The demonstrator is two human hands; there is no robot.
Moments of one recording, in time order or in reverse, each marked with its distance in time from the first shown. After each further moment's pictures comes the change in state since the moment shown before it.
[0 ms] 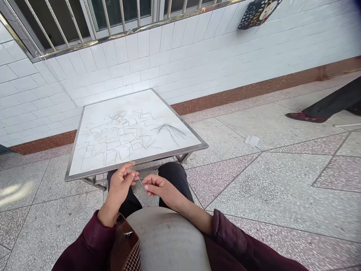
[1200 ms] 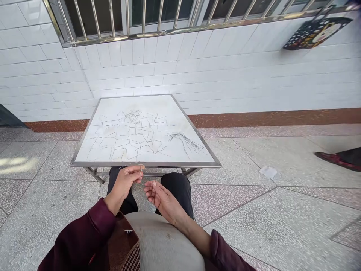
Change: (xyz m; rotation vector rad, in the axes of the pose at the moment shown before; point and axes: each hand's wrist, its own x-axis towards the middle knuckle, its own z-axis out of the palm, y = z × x) left_hand 0.013 -0.020 0.008 -0.410 0.097 -0.162; right_hand -0.002 0.014 0.005 0.305 0.051 0.105
